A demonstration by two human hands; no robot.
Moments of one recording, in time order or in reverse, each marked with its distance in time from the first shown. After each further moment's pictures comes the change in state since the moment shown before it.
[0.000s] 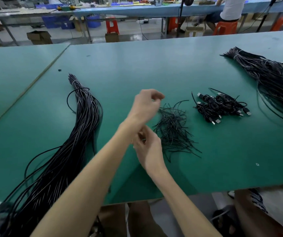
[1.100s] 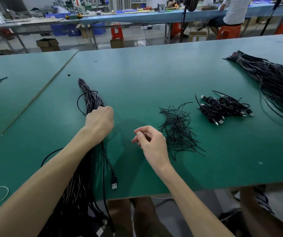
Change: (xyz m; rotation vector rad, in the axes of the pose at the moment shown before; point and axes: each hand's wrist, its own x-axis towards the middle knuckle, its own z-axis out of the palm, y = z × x) left_hand -0.042 -0.068 -0.101 1.014 -0.018 -0.240; right_hand 0.000 -0.002 0.000 -0.091 0.008 0.029
